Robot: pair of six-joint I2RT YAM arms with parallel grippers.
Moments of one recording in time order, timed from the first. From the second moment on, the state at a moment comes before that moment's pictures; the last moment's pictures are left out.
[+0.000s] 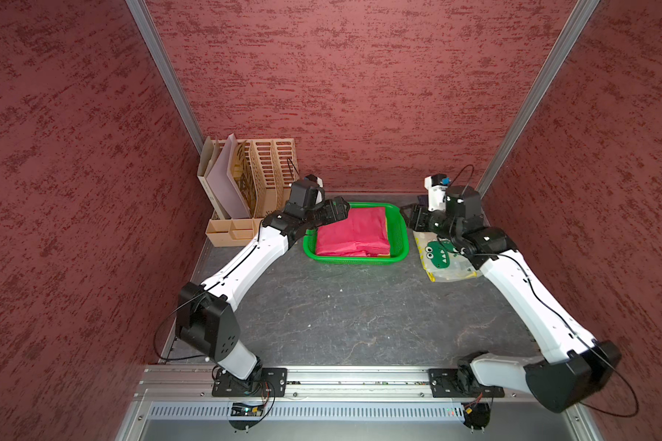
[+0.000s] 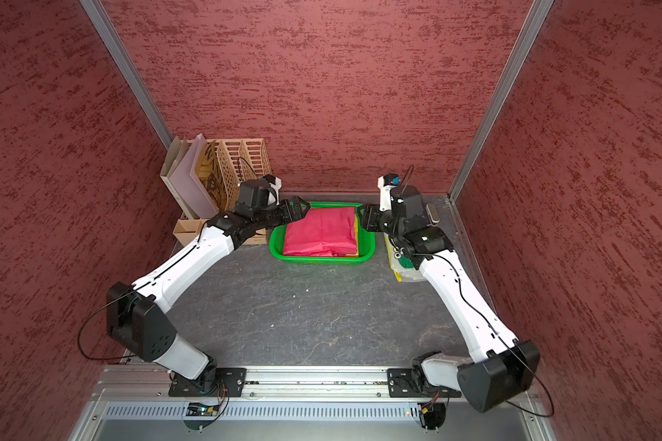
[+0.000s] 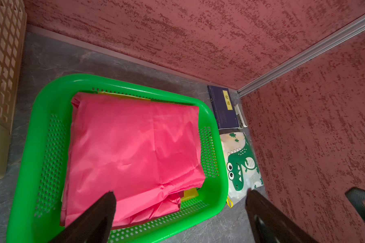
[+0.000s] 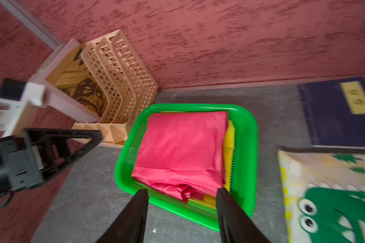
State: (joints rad) left arm -0.45 1.56 1.41 -0.40 0.15 -0.64; right arm 0.30 1.26 1.32 -0.55 -0.11 0.37
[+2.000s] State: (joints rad) left arm -0.54 1.41 0.90 -0.20 0.26 -0.72; right arm -0.03 1.95 1.36 -0.61 0.10 0.30
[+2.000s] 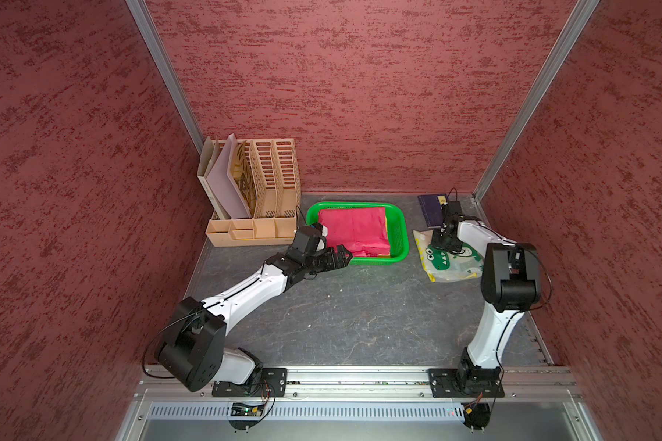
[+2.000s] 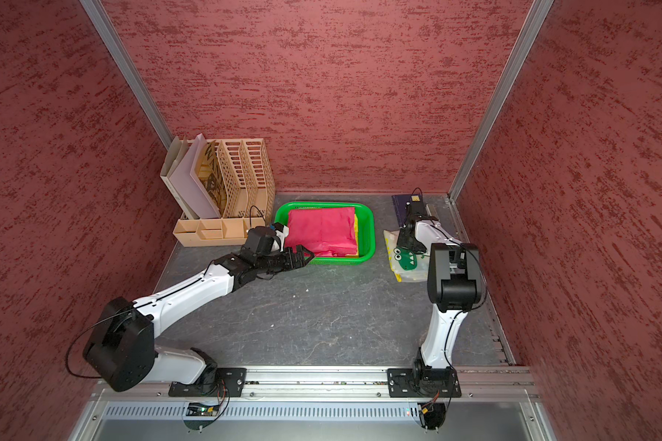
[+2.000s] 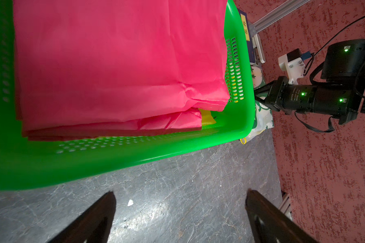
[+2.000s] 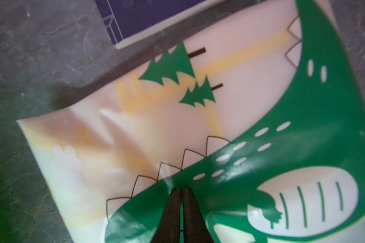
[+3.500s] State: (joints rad) left arm -0.59 1.08 0.72 -0.27 0.21 -0.78; right arm 0.34 1.12 0.83 -0.93 0.06 0.63
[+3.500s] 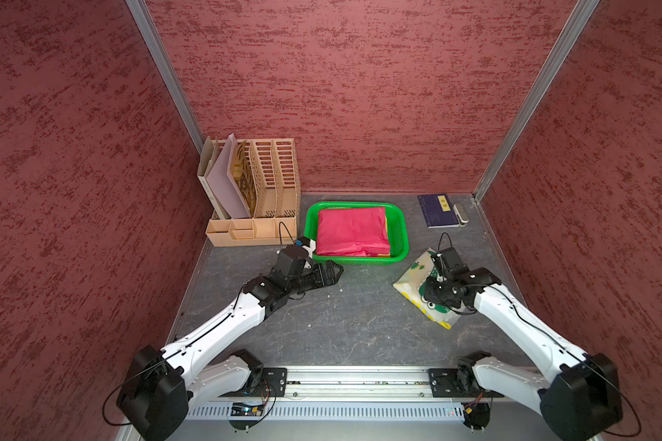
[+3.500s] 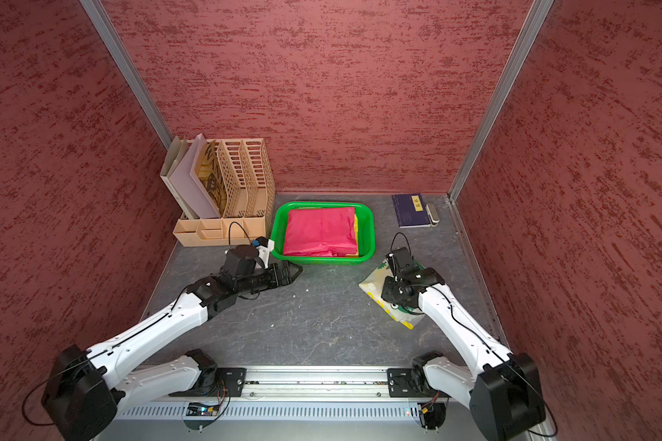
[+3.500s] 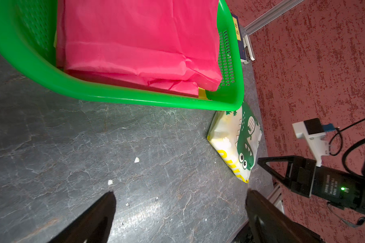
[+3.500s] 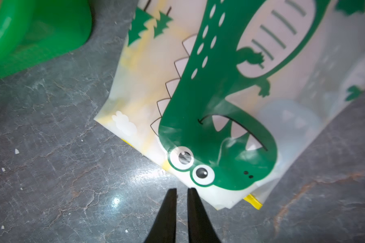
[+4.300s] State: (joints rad) left arm -0.63 0.97 0.69 -0.42 0.12 -0.78; right arm 0.42 1.55 0.85 -0.79 0.16 0.67
